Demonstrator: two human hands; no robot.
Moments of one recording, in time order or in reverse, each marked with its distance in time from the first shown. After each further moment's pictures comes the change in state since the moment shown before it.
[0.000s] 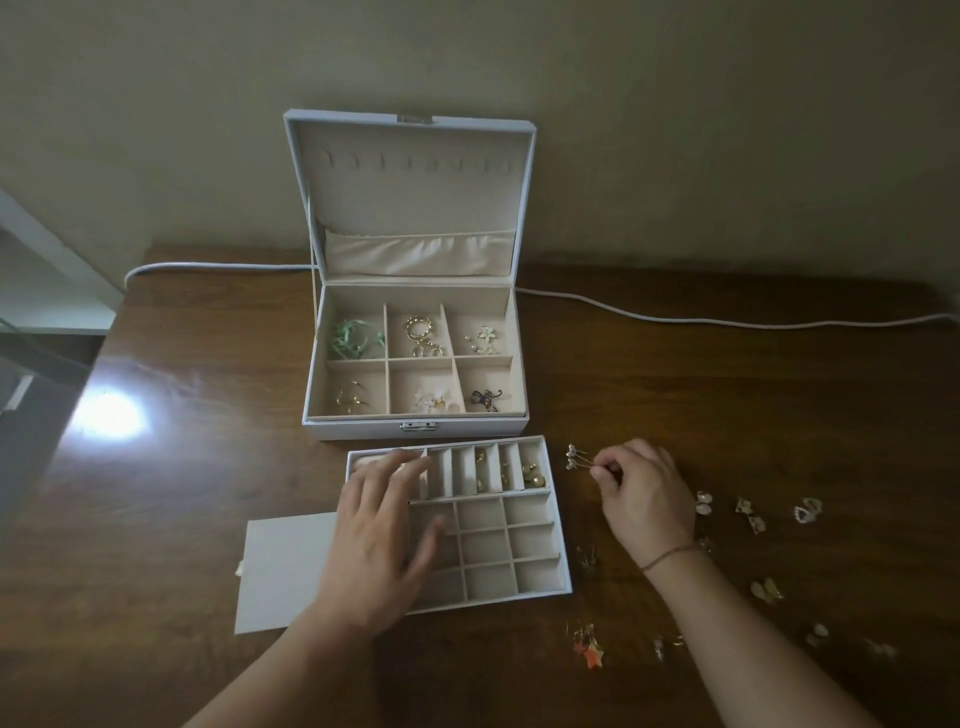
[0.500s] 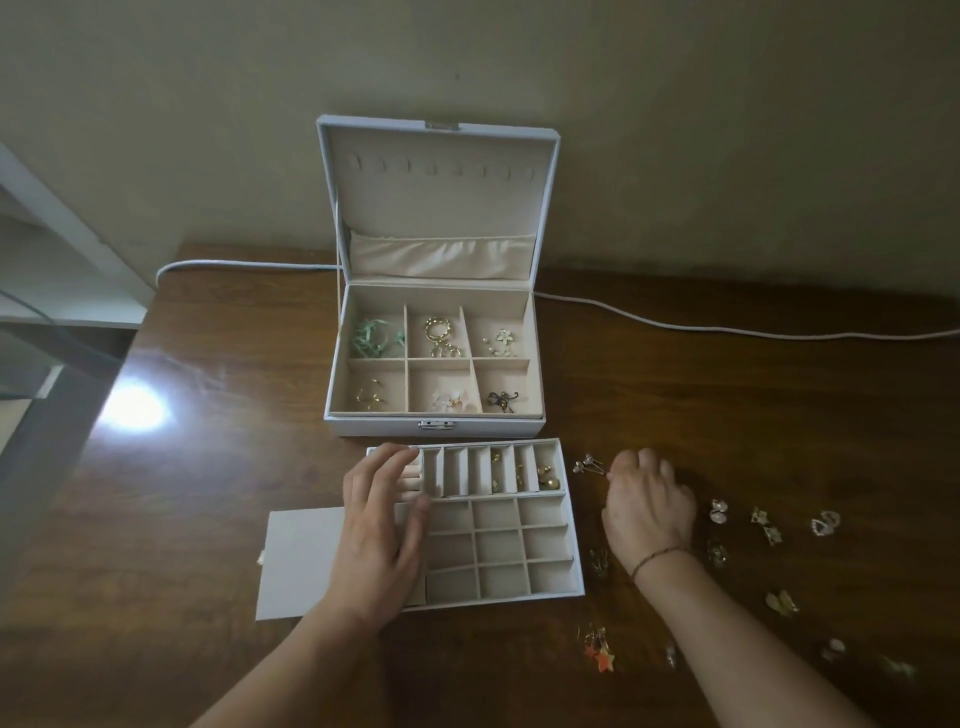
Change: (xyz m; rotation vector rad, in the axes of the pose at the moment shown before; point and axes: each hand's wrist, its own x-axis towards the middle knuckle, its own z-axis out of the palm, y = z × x) left_hand -0.005 -0.002 -0.001 -0.273 0.245 -0.030; right_hand -0.005 -0.025 0.005 -0.437 -0.104 0.062
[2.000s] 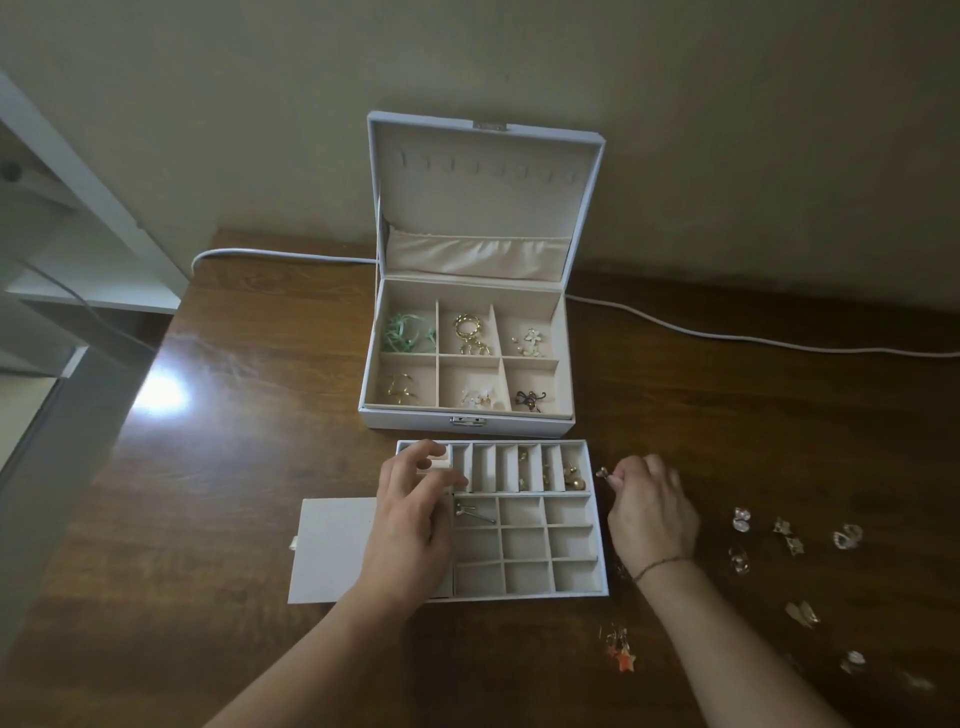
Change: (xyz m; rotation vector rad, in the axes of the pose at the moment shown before) left_hand 0.003 -0.003 -0.001 0.086 -0.043 -0.023; right_hand -0.008 -0.015 0.008 0.248 0.090 0.010
